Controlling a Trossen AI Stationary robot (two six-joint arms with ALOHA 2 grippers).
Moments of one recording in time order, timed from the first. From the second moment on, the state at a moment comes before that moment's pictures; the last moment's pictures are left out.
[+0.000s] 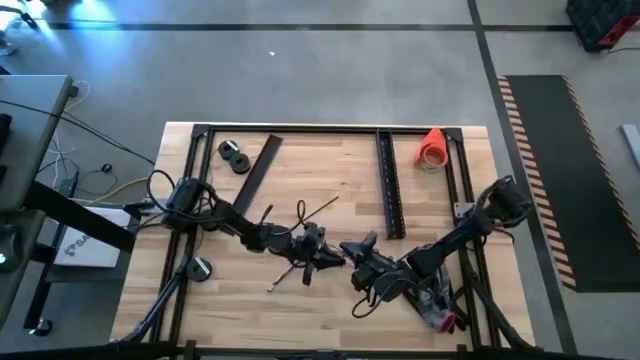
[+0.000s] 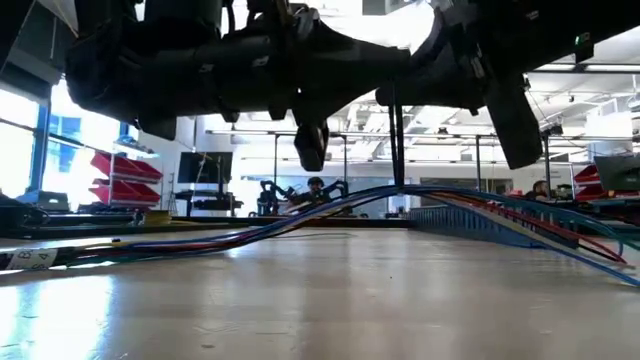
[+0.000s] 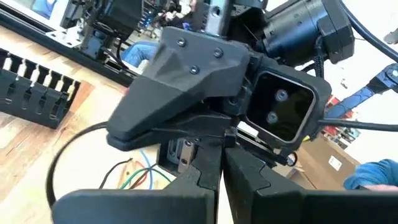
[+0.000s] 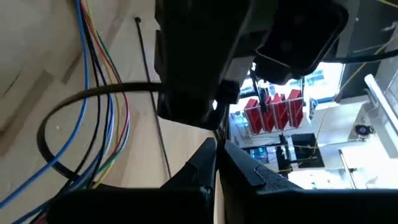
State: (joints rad) left arm -0.27 2.05 0.80 1.29 -0.06 -0.59; right arm 0.60 1.79 0.85 0.38 1.06 -0.75
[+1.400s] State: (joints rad) left arm -0.25 2.05 0.76 1.22 -0.04 -0.66; right arm 0.55 1.79 0.85 0.29 0.92 -0.48
